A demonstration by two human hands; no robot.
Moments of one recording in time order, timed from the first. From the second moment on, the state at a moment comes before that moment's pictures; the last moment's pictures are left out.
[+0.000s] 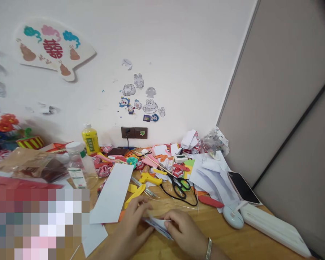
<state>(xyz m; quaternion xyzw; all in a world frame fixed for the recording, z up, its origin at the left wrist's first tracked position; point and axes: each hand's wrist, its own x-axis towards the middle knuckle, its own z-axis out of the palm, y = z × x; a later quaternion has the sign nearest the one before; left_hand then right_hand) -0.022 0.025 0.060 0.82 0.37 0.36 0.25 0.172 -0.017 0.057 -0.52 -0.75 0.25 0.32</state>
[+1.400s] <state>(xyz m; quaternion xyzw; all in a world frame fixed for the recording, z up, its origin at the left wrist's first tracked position) 0.004 0.038 0.051 0.57 0.44 0.40 0.56 0.199 0.004 0.024 -0.55 -0.81 -0.10 0.16</state>
